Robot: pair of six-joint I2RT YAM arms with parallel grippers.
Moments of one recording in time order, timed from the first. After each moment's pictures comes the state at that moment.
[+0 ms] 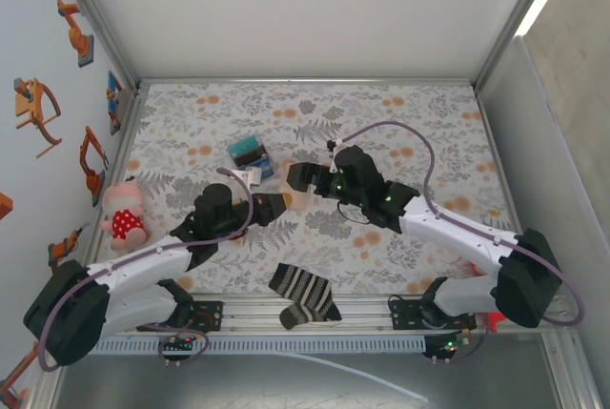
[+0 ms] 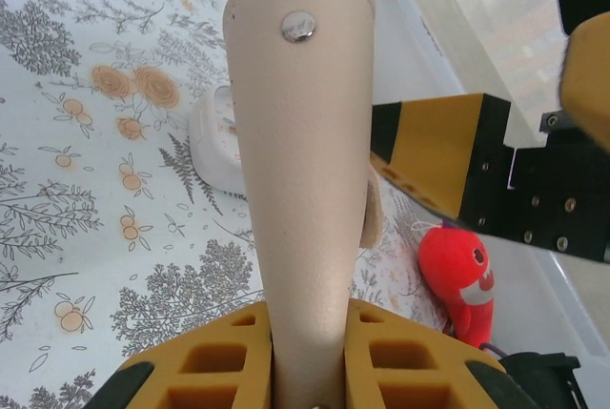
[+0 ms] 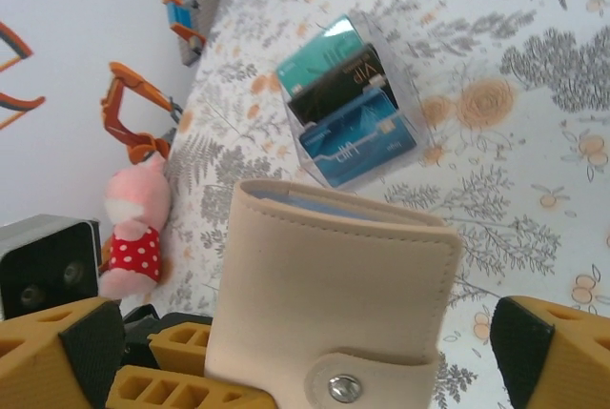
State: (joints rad) left arm -0.72 1.06 0.37 0.42 0.35 -0.77; right arm 0.84 1.28 0.91 -0.11 -0.06 0.82
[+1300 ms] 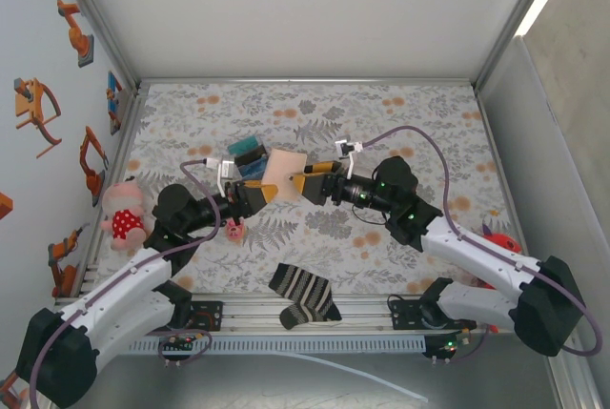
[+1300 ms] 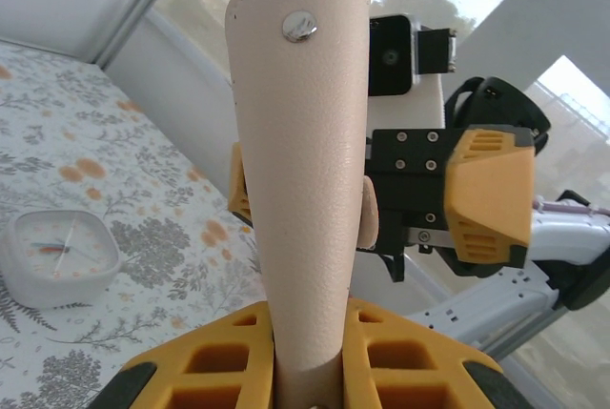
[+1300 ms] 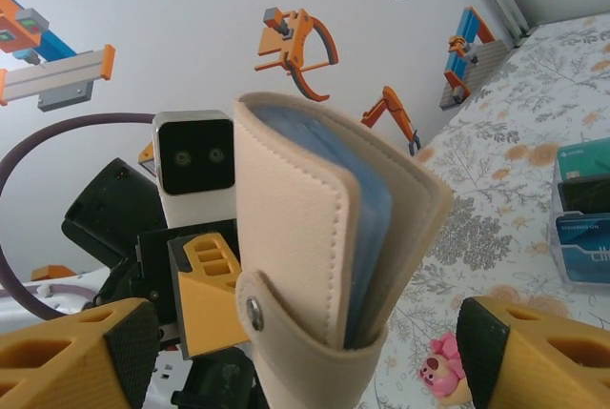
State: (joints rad) left arm -0.56 0.84 0.37 0.59 0.75 -0.80; right arm 0.77 1.10 0.69 0.42 -0.51 0.73
